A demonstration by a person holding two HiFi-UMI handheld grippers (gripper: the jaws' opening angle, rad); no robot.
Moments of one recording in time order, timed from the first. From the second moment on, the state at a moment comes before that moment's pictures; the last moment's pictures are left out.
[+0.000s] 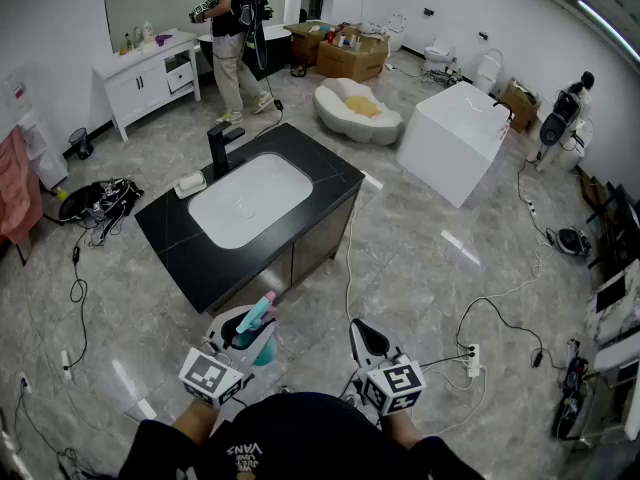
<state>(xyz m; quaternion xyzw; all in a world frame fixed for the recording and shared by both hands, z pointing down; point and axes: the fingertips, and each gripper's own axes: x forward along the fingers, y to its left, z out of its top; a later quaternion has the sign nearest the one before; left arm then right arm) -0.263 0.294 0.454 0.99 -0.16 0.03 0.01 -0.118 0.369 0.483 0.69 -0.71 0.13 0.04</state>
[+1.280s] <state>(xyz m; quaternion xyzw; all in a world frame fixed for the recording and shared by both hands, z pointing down) -0.150 0.191 0.477 0.98 -0.18 0.05 0.04 0.001 0.265 0.508 0.67 -0.72 0.19 0.05</state>
